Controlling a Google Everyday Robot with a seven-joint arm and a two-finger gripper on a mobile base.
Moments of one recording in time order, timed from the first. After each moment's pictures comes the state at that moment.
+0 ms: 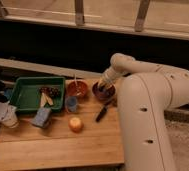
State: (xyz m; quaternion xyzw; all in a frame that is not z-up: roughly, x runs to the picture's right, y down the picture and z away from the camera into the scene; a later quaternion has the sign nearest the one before) arm 0.067 -0.017 0.930 -0.31 0.06 0.75 0.58
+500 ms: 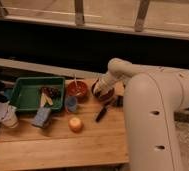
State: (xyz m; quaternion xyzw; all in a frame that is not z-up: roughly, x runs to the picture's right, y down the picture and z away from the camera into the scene) arm 0.053 0.024 0.902 -0.33 0.06 0.75 0.58
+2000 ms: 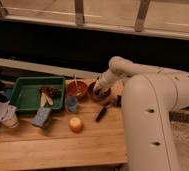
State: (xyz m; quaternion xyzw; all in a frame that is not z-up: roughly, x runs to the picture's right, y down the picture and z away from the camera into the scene) arm 0.049 0.011 0.913 -0.34 0.05 0.75 0.57
